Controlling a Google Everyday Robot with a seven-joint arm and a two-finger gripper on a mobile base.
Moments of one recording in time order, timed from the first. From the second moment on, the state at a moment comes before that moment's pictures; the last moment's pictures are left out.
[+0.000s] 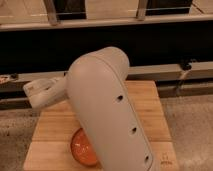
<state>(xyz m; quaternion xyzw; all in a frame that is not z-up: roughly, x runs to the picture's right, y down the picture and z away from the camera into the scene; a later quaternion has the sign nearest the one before) -0.213 -0.010 0.822 0.01 0.17 -0.70 0.69</state>
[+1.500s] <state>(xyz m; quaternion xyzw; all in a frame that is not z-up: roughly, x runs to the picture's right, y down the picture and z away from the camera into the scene) -0.209 0.002 0.824 0.01 0.15 -0.68 0.71</state>
